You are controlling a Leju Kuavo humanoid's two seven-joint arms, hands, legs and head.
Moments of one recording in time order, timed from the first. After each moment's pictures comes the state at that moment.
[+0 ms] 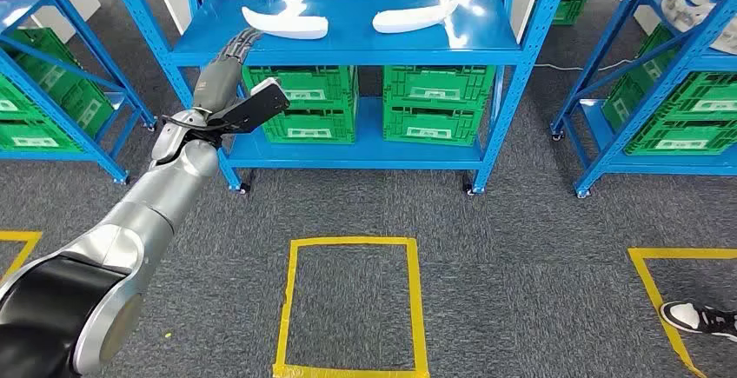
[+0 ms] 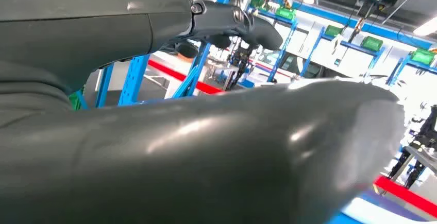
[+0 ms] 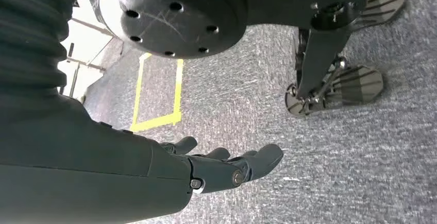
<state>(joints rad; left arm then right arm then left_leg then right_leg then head) -0.99 0.02 -0.28 -0.42 -0.87 0.38 -0.54 -0.07 0.11 -0.23 -0.18 0.21 -0.03 0.18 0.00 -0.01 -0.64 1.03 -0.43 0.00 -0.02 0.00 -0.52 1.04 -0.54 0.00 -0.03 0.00</state>
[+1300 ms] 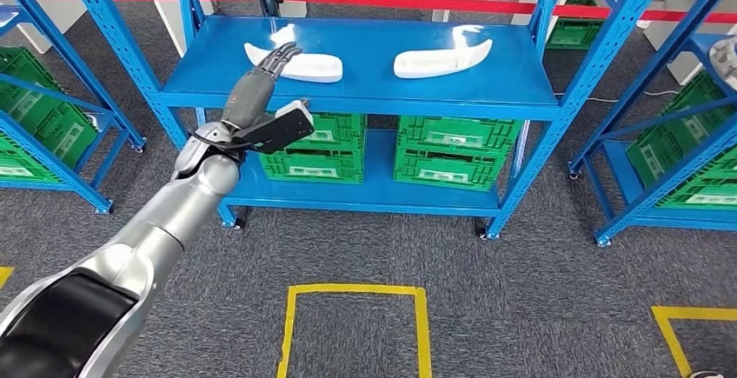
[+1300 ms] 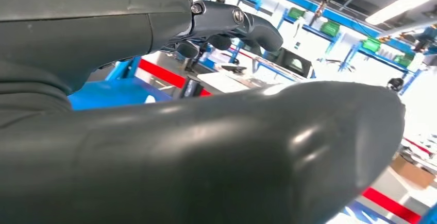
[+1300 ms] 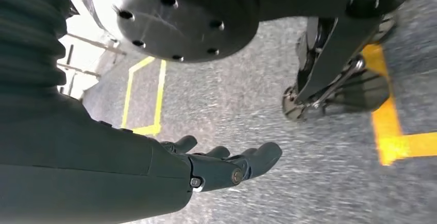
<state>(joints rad) -0.91 0.02 -0.49 -0.61 -0.69 0.34 -0.53 -0.07 0.10 -0.23 -0.18 0.22 -0.03 0.19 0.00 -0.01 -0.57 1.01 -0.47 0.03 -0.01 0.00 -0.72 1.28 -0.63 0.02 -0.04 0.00</state>
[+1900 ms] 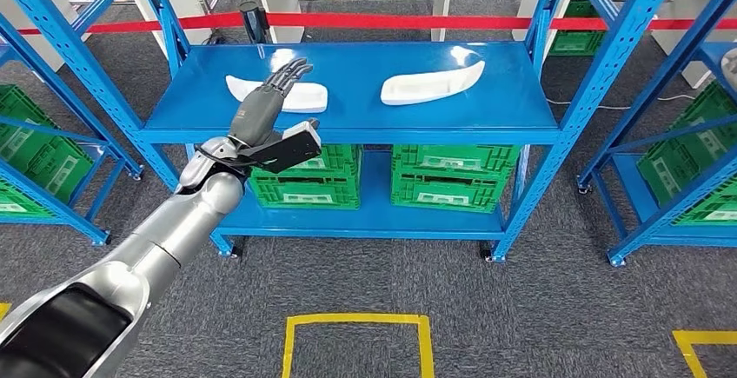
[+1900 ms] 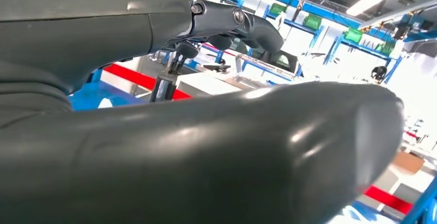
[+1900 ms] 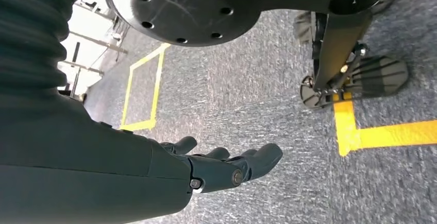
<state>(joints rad) -0.87 0.08 -0.60 -0.71 -0.64 0.36 -0.49 -0.07 0.10 -0.23 -0.17 0.24 -0.03 0.20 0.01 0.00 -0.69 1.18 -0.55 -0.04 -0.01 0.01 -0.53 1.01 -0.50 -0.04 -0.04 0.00</state>
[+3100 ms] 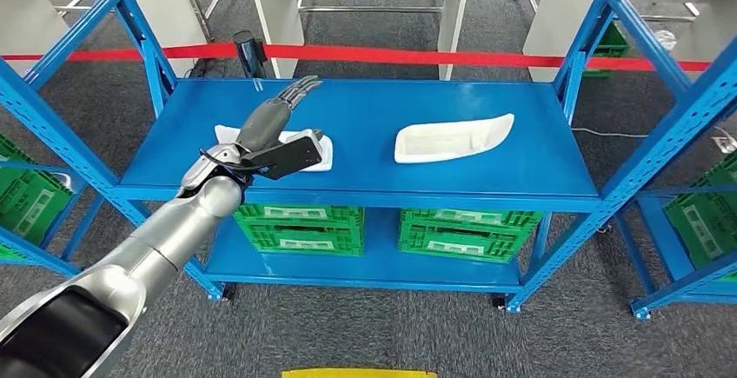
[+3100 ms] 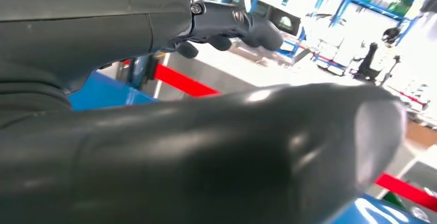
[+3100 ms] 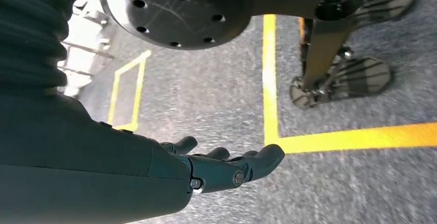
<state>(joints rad) -0.85 0.10 -0.66 -0.73 -0.54 0.23 -0.47 -0.07 0.11 -0.24 -0.17 0.24 -0.03 0.20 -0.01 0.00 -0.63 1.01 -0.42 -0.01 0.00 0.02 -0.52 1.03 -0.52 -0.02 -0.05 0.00</state>
